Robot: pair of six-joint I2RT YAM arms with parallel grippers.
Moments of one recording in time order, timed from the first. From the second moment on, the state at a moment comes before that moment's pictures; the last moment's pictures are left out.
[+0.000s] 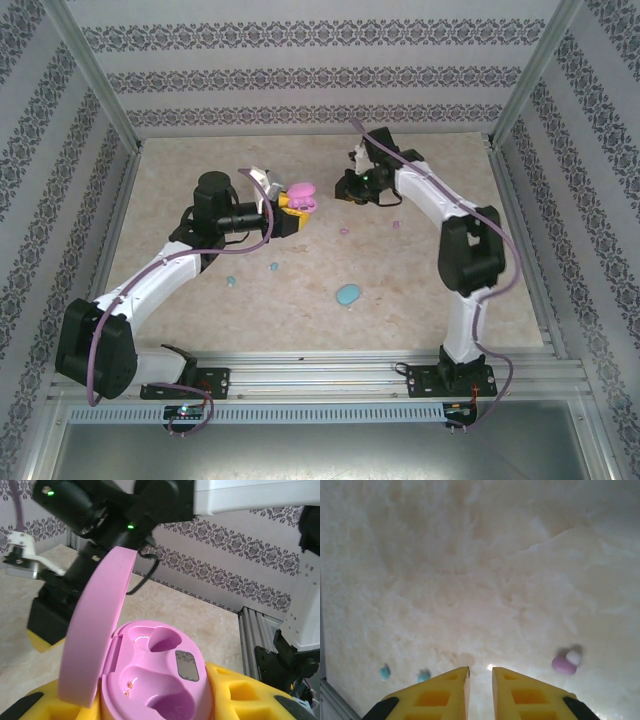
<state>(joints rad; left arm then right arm) -0.35 1.32 0.90 0.19 0.90 -0.07 0.32 2.04 1.72 -0.76 -0.50 0.43</state>
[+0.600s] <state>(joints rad) -0.35 1.32 0.88 0.20 0.89 -0.07 0.31 2.29 1.79 -0.87 -0.49 0.31</state>
